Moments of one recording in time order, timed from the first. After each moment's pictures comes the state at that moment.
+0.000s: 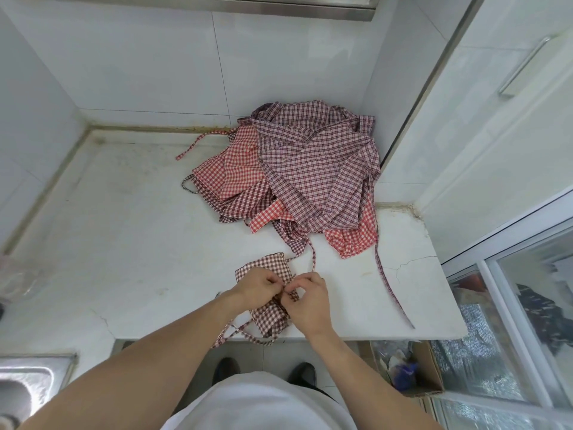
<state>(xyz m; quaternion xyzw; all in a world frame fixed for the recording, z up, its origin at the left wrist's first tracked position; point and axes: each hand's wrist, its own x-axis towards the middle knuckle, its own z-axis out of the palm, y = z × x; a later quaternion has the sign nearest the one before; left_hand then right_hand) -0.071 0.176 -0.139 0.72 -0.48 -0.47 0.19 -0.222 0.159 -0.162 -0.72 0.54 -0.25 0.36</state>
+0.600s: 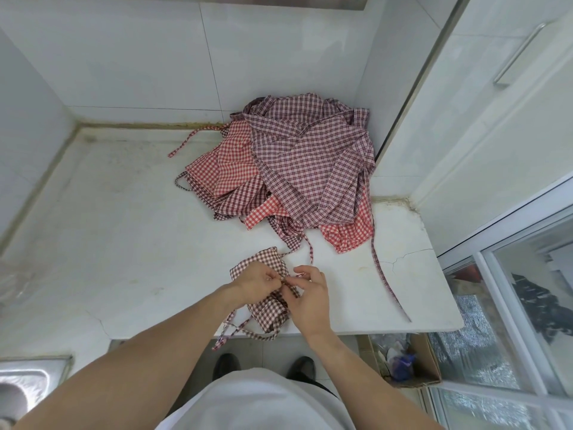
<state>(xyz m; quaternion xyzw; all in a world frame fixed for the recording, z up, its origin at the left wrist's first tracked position) -0.075 0.170 -0.134 0.72 -0.45 -0.49 0.18 -0.227 0.161 -0.170 -0.72 0.53 -0.28 0.34</state>
